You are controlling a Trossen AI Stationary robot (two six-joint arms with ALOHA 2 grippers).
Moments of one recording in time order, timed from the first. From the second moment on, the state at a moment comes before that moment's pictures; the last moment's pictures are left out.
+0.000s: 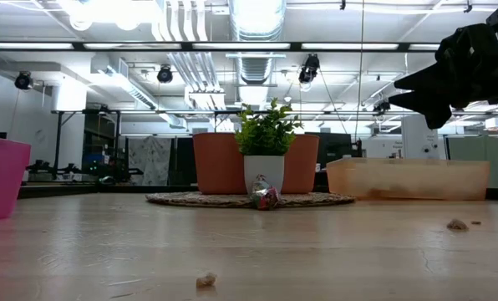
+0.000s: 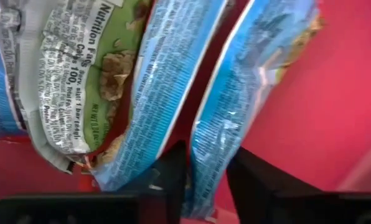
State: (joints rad) left arm -1.10 1.50 0.83 -0.70 0.00 -1.72; right arm -0.19 0.06 0.02 -0.01 0.03 0.31
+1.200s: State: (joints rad) left arm -0.53 1.58 1.44 -1.27 -0.30 -1.66; right arm -0.19 0.06 0.02 -0.01 0.03 0.31
